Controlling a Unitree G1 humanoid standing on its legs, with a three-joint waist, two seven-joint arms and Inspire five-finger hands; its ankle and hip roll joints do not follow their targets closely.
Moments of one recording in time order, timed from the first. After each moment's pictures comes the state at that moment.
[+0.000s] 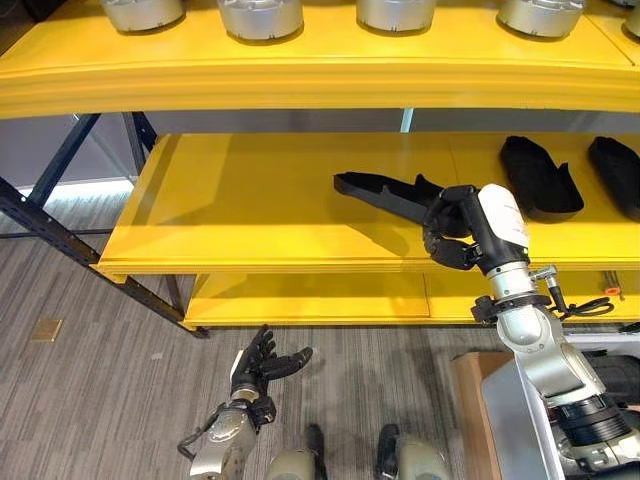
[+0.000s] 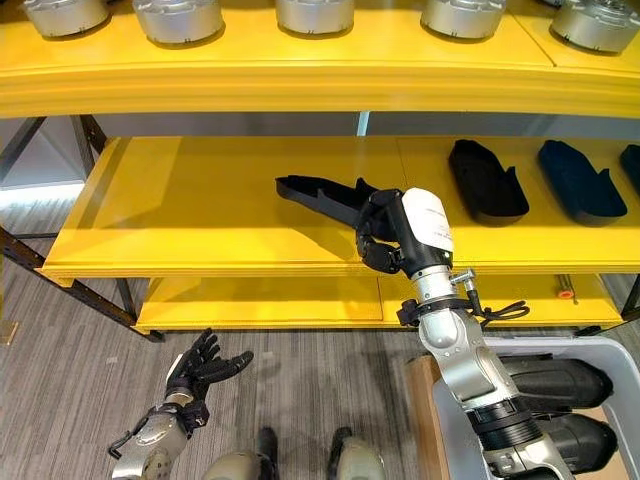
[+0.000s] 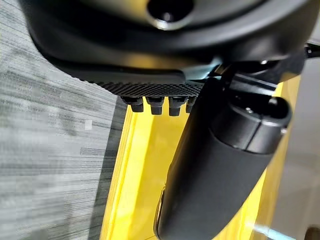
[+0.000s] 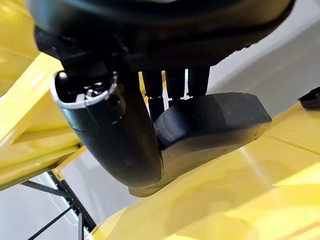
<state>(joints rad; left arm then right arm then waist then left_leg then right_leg) 0.03 0.26 -0.20 0.44 -0.54 -0.07 0.12 -0.30 -0.60 0.20 -0.03 -0.39 -0.05 -0.25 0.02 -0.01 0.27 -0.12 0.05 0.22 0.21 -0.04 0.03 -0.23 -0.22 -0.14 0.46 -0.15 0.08</state>
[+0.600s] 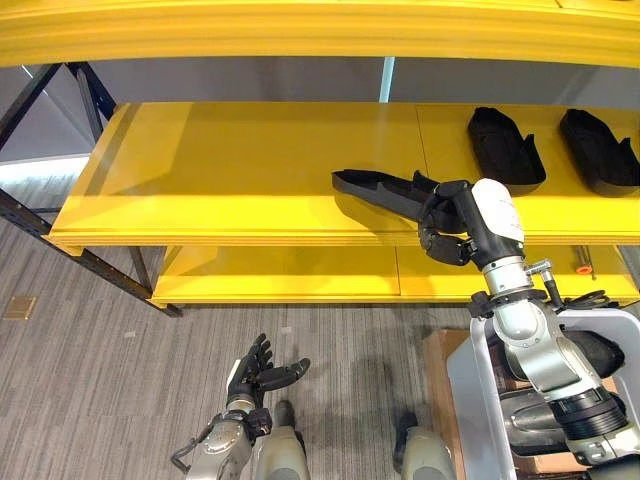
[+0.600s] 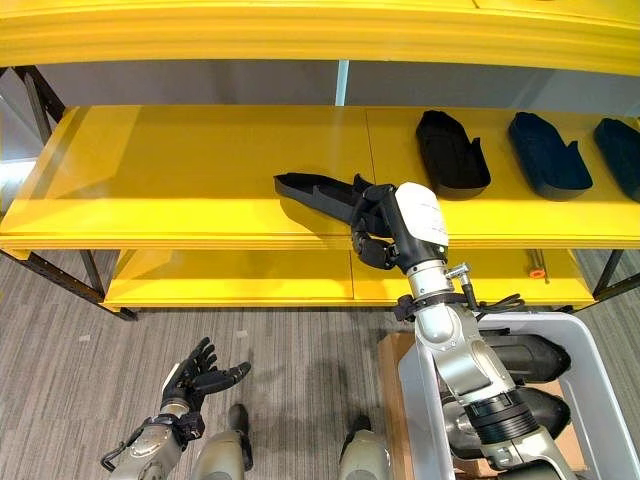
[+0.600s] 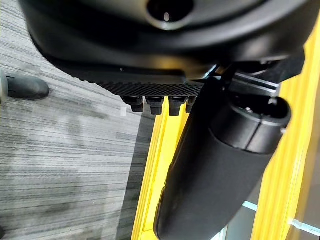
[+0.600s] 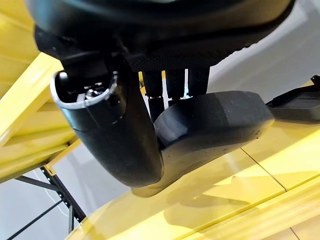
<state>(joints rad) 0.10 0.29 -0.19 0.42 -0.55 -0.08 0.12 -0.33 -0.61 0.23 -0.03 -0.39 -0.04 -0.25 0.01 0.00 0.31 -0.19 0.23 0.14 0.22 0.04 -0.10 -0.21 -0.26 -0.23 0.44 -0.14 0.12</state>
